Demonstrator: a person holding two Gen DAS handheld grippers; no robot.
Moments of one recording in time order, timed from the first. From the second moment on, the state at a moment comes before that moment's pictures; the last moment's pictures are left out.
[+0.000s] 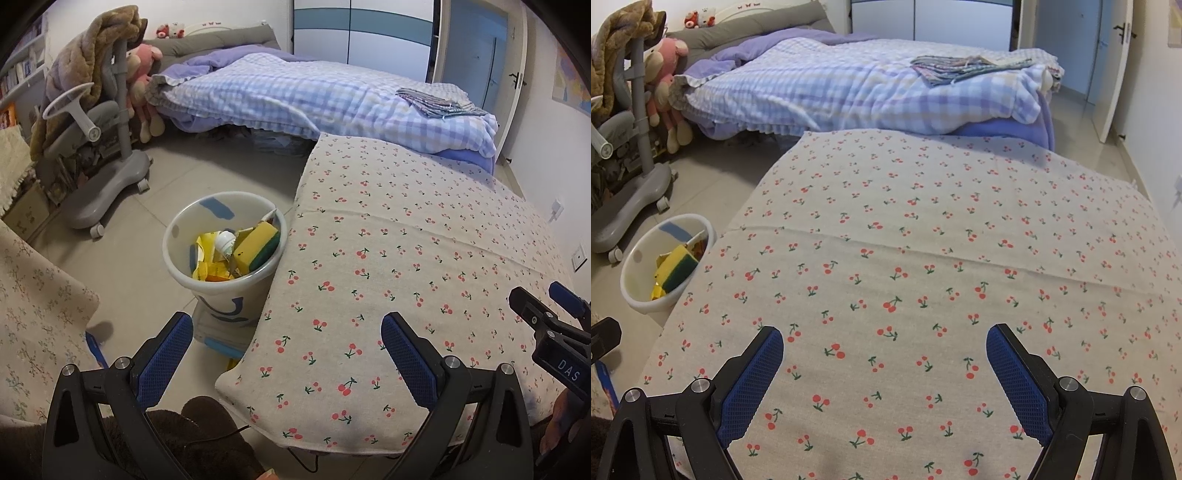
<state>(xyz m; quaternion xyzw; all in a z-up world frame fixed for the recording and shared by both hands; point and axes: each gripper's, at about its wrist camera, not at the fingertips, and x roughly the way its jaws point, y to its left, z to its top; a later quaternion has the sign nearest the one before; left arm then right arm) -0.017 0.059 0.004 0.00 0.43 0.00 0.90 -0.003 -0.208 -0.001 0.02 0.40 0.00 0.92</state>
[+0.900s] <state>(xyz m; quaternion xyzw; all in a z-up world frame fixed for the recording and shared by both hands) -0.016 0.053 0.006 -0.01 0.44 -0.01 0.90 -0.003 -0.202 0.004 0.02 0.39 0.00 0.92</state>
